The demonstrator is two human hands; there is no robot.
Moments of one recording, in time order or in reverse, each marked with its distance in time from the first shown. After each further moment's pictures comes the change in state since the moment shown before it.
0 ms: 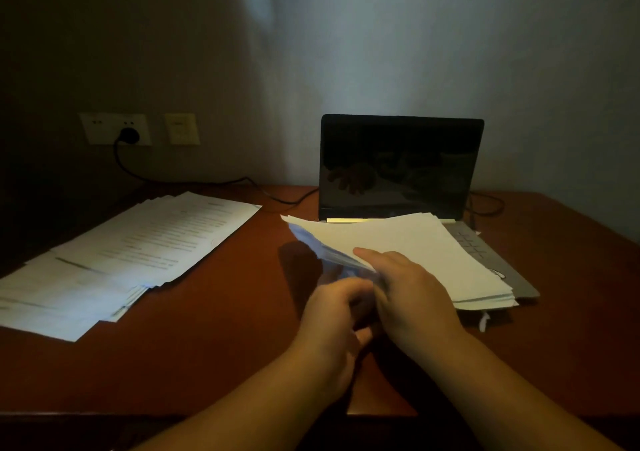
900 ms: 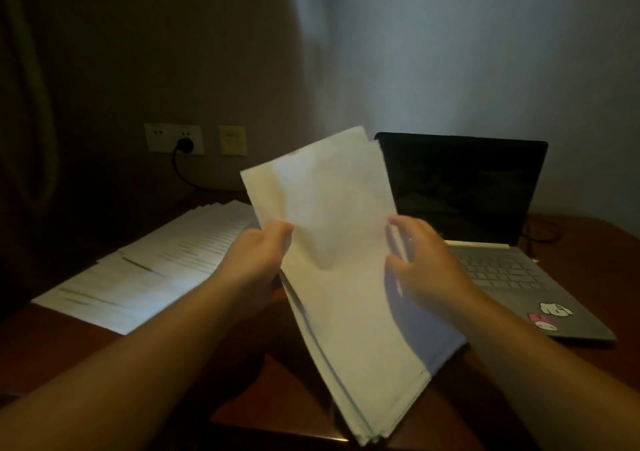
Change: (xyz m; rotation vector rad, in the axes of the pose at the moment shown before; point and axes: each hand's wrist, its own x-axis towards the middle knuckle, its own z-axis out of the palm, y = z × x) left_hand 0.016 0.128 -0.096 0.474 0.318 0.365; right_hand 0.065 -0.041 -0.004 0.395 -0.004 0.036
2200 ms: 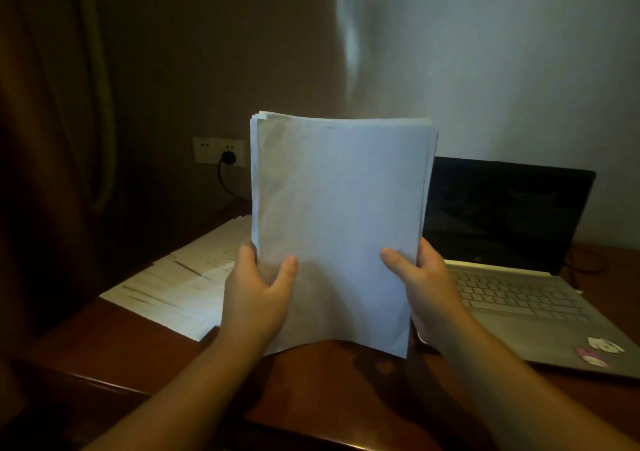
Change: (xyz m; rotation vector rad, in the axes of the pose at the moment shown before) left_hand -0.008 -0.044 -0.064 0.268 0.335 0.476; right_hand -0.013 -0.064 0.044 0.887 -0.043 0.111
